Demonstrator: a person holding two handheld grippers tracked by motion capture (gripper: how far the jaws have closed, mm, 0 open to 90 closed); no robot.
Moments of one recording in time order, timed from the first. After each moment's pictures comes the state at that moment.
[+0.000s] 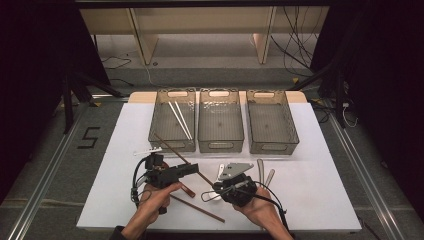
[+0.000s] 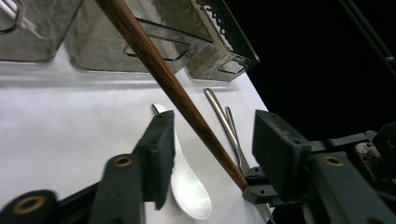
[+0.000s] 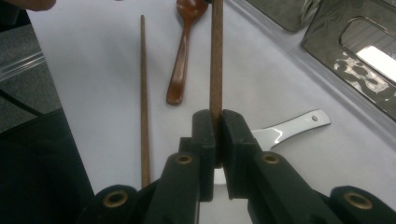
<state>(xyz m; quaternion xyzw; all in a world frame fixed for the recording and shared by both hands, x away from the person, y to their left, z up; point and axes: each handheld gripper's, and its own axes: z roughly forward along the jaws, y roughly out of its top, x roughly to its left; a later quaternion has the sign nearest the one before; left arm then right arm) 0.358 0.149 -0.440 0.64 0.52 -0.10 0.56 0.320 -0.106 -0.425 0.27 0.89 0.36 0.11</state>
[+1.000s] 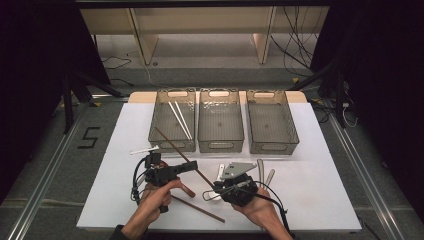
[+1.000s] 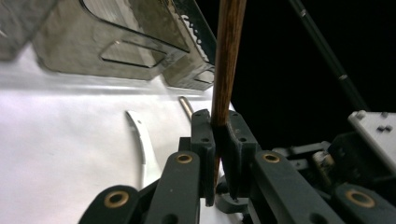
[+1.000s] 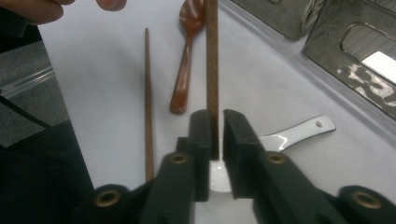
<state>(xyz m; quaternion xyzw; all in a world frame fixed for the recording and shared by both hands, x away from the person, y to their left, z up) 0.362 0.154 -0.441 0.61 0.51 -0.15 0.59 0.321 -0.109 -0.427 0.28 0.88 0.38 0.09</state>
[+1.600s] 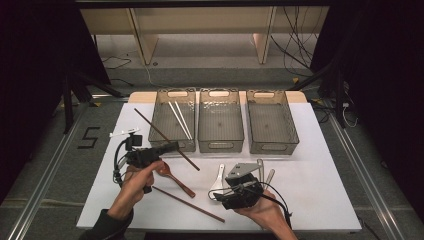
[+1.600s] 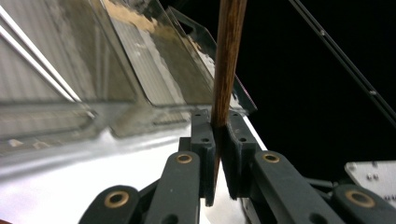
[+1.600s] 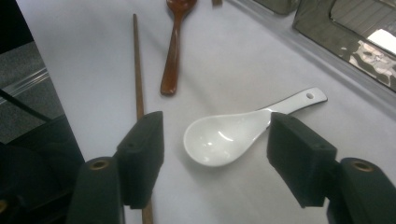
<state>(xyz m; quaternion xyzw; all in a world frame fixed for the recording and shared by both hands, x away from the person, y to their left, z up) 0.397 0.201 -0.405 0.61 0.52 -0.07 0.60 0.320 -0.122 -0.432 0.31 0.87 0.37 0.08</state>
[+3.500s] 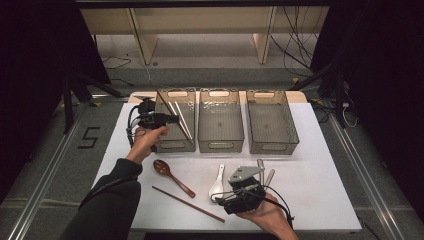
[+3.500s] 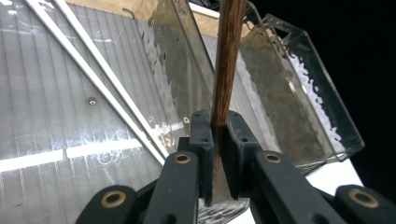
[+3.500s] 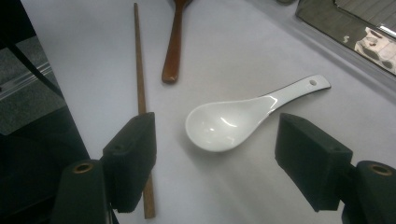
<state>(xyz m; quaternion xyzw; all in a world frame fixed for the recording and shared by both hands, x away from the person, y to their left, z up) 0.518 0.188 -0.405 0.65 0.59 -0.02 0.47 0.315 -0.127 -0.437 0.31 0.88 0.36 0.08</state>
